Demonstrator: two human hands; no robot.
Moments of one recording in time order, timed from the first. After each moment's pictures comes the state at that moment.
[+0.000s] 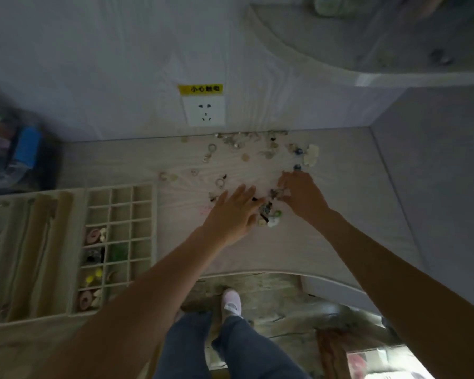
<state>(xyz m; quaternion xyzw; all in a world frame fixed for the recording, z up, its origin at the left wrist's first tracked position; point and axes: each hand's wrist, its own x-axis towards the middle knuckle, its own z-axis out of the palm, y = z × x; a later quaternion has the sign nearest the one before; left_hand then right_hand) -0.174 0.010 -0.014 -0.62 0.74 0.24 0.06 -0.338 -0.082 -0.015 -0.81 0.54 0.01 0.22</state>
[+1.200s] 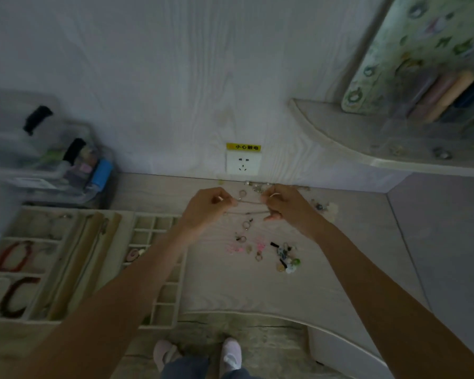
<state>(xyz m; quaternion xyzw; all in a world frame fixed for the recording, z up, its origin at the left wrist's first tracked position) -0.084 0.016 0.096 -0.73 0.42 0.38 -0.37 -0.251 -0.080 0.102 -0.68 0.42 -0.13 0.59</state>
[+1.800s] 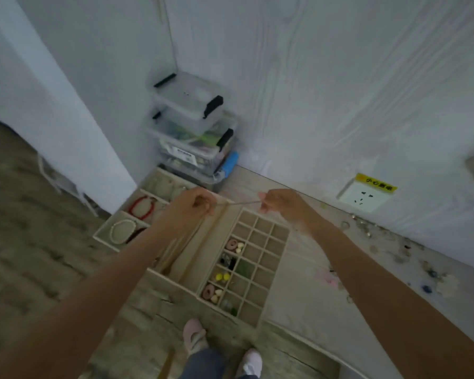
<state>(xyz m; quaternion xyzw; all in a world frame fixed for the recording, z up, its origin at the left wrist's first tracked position) 0.094 0.185 0.092 -0.80 0.33 0.28 -0.43 -0.040 -0.004 0.101 -0.79 0.29 0.02 0.54</state>
